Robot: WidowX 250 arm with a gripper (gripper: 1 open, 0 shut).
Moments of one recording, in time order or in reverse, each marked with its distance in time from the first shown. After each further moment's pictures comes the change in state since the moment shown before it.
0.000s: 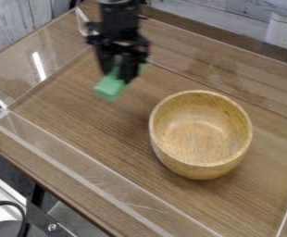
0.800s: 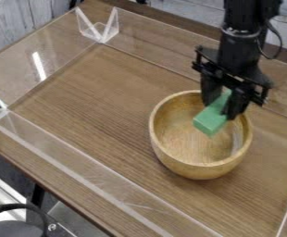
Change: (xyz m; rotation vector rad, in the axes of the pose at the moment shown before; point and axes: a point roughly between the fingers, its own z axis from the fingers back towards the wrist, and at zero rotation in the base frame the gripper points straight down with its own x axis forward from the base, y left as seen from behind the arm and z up) arm 0.024 -0.128 -0.010 0.019 -0.018 -0.200
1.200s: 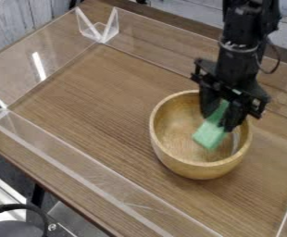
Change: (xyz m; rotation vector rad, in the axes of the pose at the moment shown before) arm -0.010 0.001 -0.014 -0.001 0.032 0.000
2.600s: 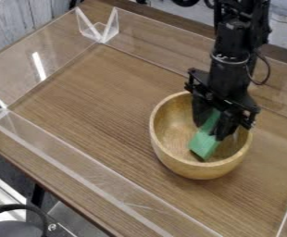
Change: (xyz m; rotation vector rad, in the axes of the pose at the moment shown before) arm -0.009 0.009 -0.020 -0.005 0.019 -0.002
